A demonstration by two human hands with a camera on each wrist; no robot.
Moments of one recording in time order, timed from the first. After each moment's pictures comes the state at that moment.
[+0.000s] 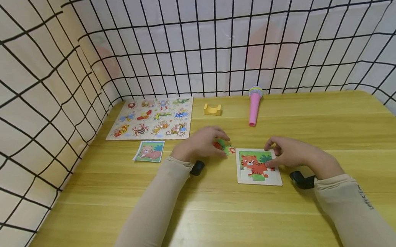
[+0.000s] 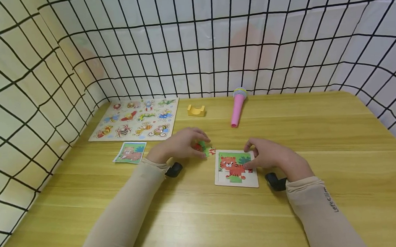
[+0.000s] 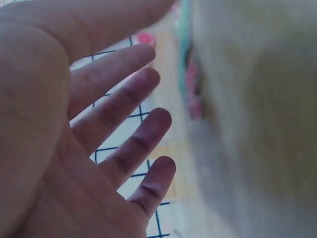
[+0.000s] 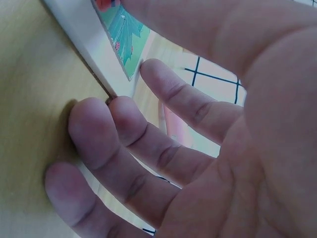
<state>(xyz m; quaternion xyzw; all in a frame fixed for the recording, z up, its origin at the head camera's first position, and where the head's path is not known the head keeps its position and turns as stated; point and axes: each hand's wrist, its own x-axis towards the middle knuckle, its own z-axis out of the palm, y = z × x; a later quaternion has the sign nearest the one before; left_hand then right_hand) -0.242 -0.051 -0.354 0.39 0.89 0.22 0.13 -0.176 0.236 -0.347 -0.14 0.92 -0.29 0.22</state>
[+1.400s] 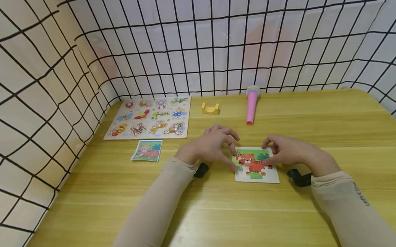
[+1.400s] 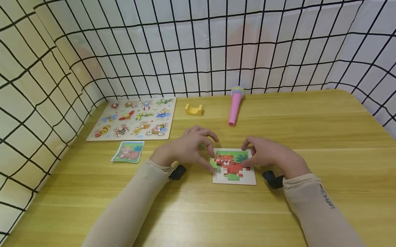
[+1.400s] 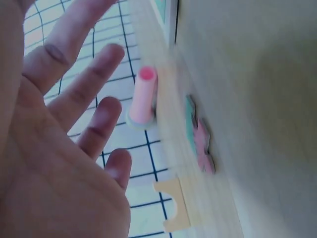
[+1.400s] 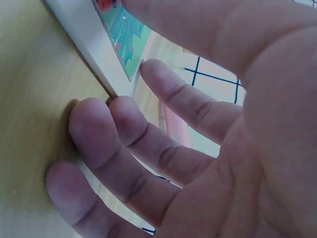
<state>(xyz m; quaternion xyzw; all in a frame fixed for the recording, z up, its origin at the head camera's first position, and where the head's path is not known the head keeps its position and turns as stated) -0.225 -0.032 -0.350 0.43 0.86 0.23 0.14 -0.174 0.237 -0.345 -0.14 0.93 -0.28 0.22</state>
